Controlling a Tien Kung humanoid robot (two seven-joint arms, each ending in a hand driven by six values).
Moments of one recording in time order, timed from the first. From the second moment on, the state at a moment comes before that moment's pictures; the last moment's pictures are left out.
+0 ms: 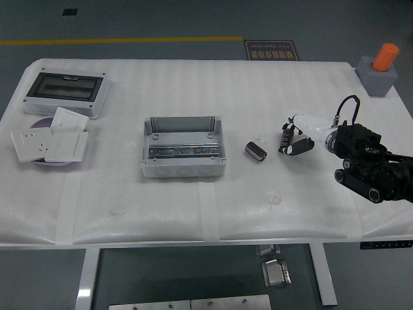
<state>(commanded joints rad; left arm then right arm) -0.05 0.17 -0.88 -0.18 1.25 -0.23 0.32 0.93 -0.40 0.04 0.71 -1.42 -0.20 -0.02</state>
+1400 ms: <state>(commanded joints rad) -0.02 0.16 -0.93 -0.18 1.27 -0.23 0.34 0.78 -0.27 0.41 1.27 -1.78 -0.27 -0.16</state>
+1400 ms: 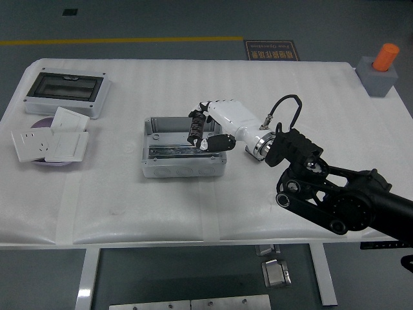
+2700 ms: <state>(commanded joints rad) -0.04 0.17 -0.91 -0.18 1.25 -0.23 0.34 0.99 -0.51 0.11 1.17 -1.94 -0.24 -0.10</state>
